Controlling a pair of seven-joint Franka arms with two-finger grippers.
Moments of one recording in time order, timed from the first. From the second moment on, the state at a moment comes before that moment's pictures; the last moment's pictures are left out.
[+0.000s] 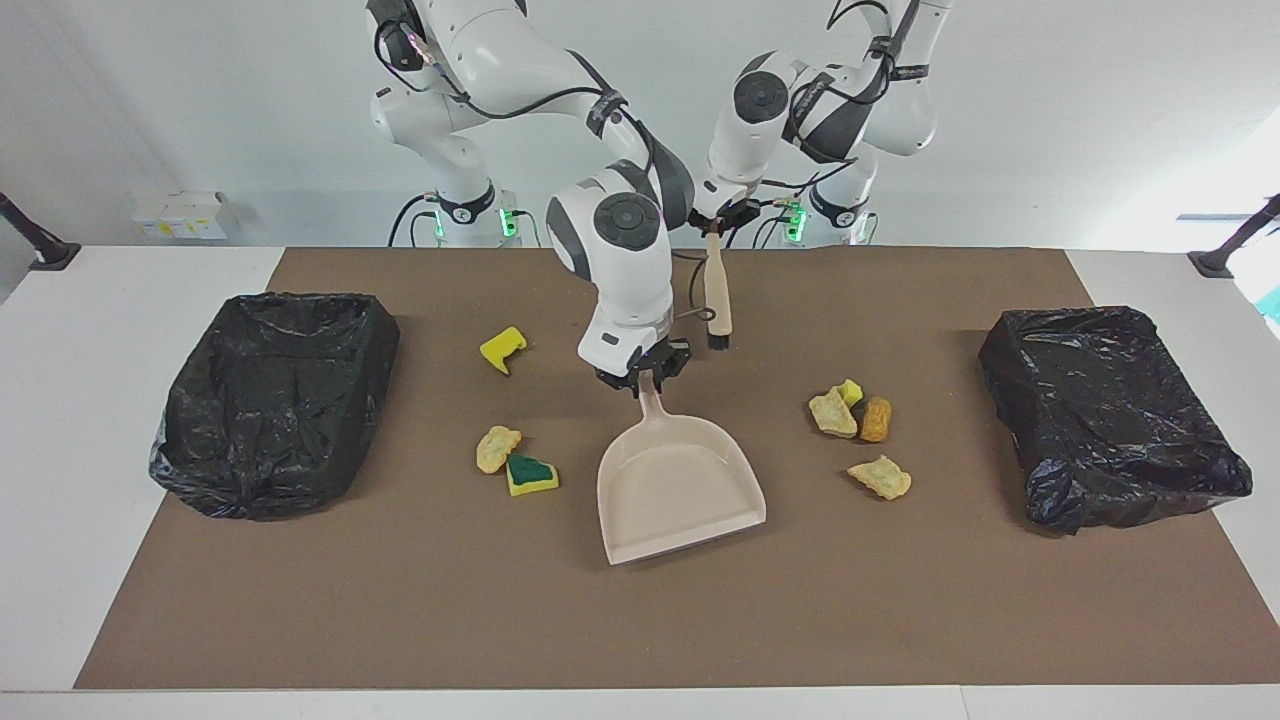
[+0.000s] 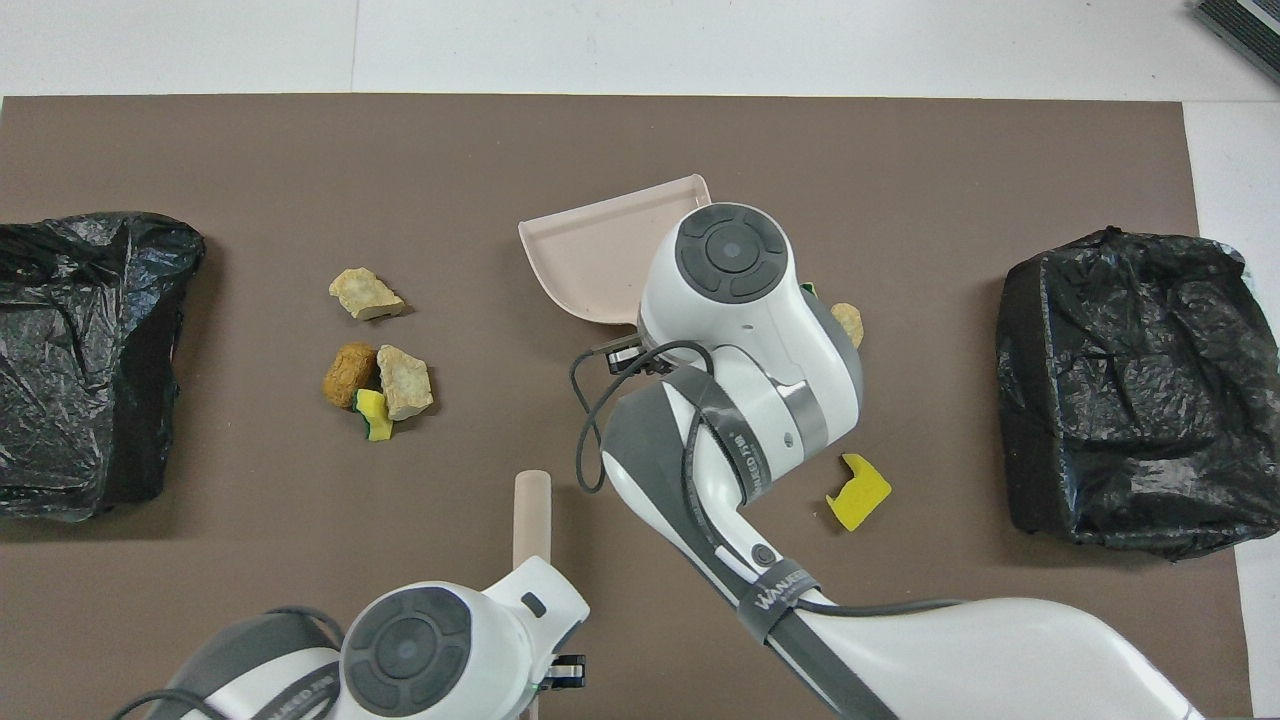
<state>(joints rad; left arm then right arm) -0.75 -0.37 -0.01 -2.44 -0.28 1.86 -0.64 0.44 0.40 0.08 -1.56 0.05 1.96 0.15</state>
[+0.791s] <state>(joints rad) -0.19 -0.39 0.00 -2.39 -0.13 1.84 -0.37 0.37 0.33 0.08 -1.61 -0.02 1.73 -0.62</state>
